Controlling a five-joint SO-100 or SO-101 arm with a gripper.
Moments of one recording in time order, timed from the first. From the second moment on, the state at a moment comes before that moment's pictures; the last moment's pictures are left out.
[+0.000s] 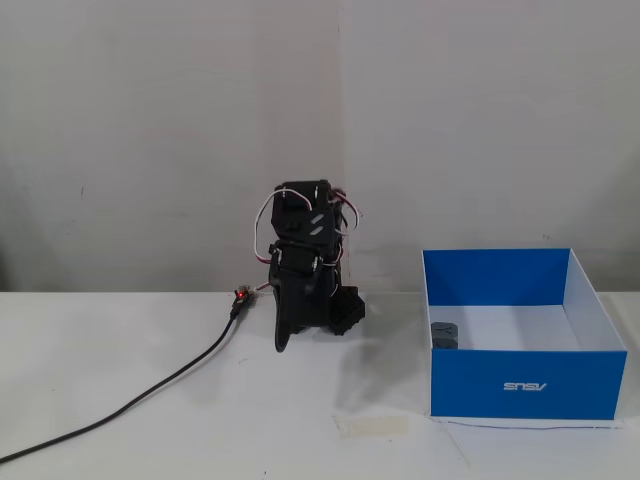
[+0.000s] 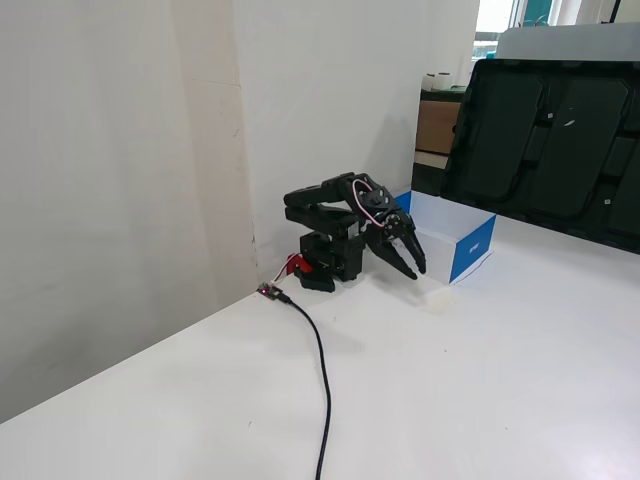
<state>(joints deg) -2.2 182.2 158.9 62.0 -4.2</state>
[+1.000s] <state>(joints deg) 2.8 189.7 172.4 64.6 6.3</state>
